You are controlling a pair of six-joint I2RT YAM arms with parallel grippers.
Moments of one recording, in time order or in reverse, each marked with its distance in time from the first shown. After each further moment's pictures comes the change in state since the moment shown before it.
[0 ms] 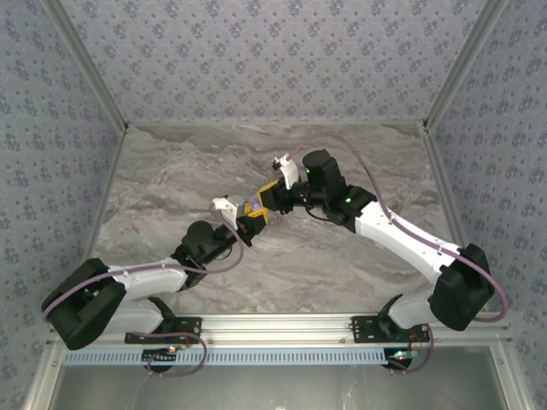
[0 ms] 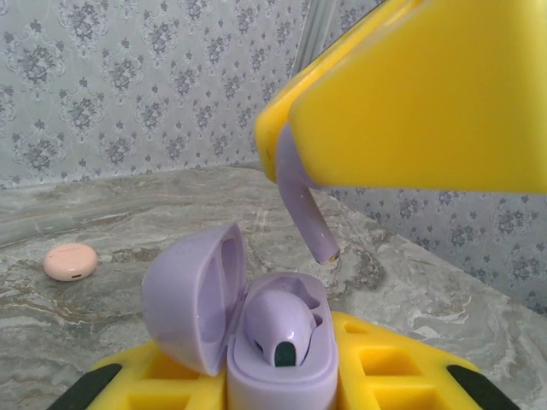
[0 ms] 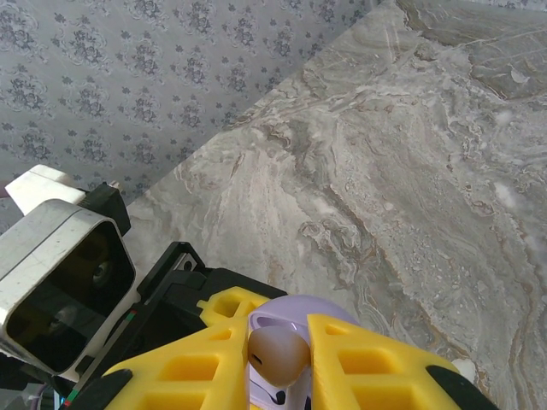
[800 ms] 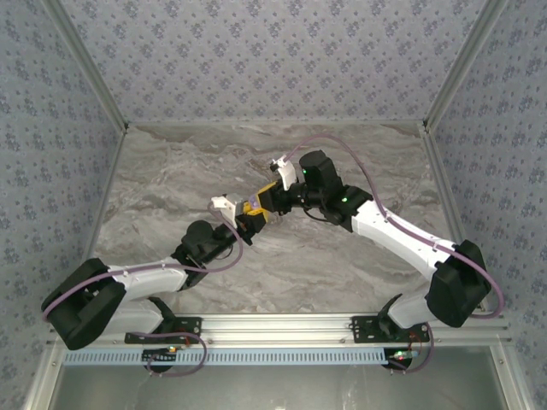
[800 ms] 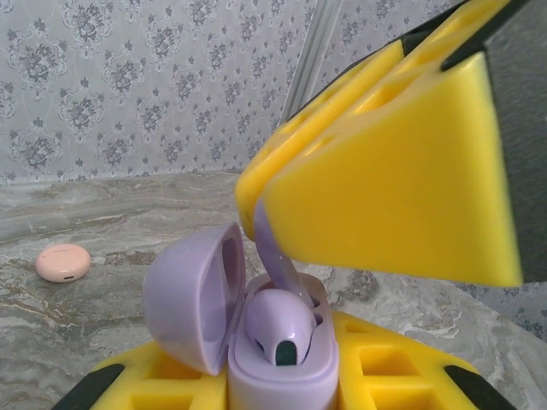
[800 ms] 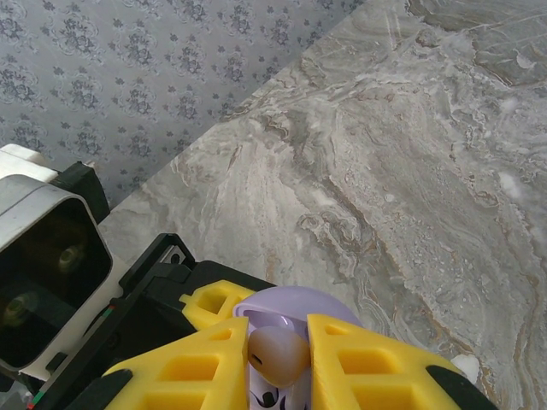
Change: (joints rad) left arm -0.001 0.000 0.007 0.009 -0.006 -0.044; right arm 0.004 0.027 0.000 0.003 0.000 0.000
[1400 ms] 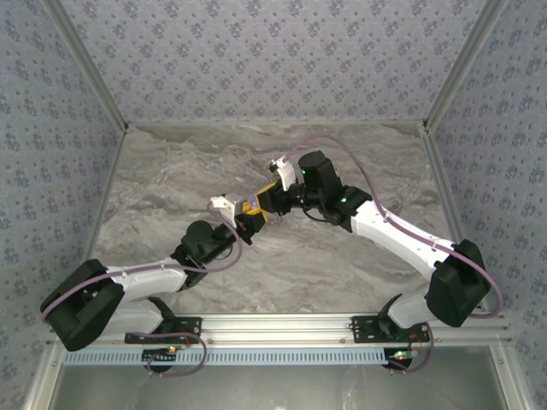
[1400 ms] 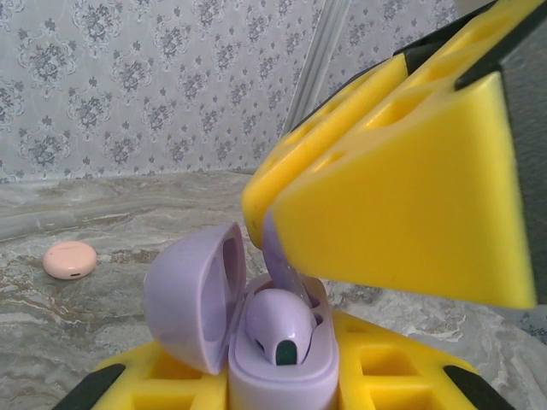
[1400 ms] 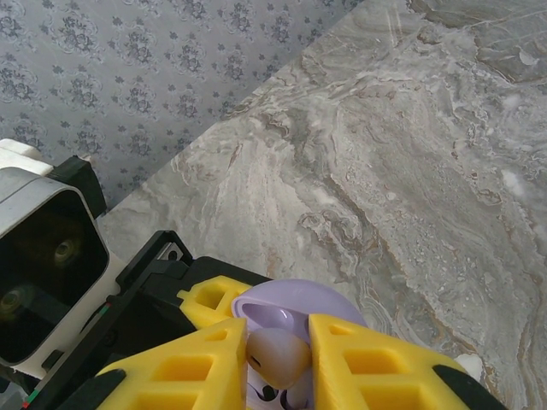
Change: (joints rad) left arm -0.001 -0.011 0.000 -0.014 -0.020 -0.006; right arm 0.005 0.002 -0.002 0.003 0.004 0.004
